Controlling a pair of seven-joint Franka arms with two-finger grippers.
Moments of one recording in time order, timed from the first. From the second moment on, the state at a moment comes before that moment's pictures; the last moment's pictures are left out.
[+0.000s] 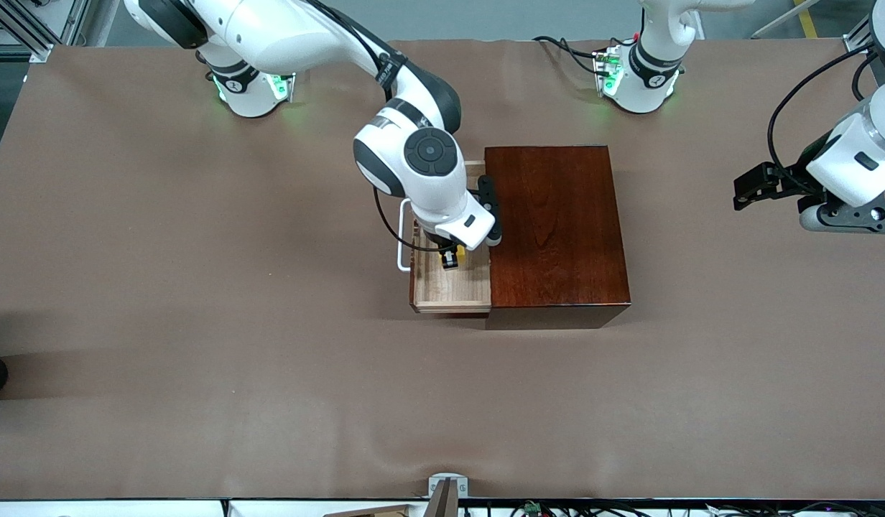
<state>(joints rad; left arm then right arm) -0.08 0.06 -0.02 -1.55 0.00 1.56 -0.03 0.59 0.73 0.28 -1.24 -0.18 1.99 -0.83</state>
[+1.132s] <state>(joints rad) -0.08 0.06 -0.02 -1.55 0.00 1.56 -0.03 0.61 0.69 0.28 -1.23 -0.21 1.94 -0.73</state>
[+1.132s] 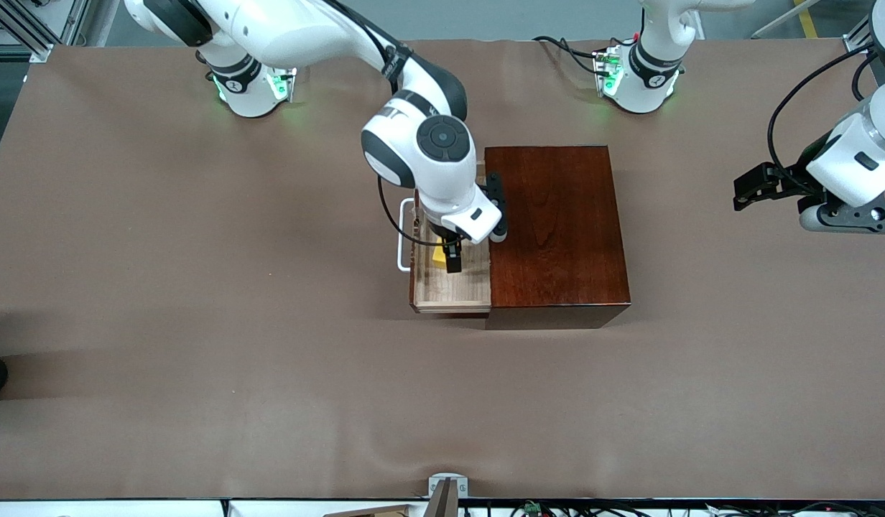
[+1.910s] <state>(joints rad) -0.08 0.06 -0.02 -1.55 0.00 1.56 -0.03 0.42 0.50 0.27 -1.22 -0.21 1.71 -0.65</state>
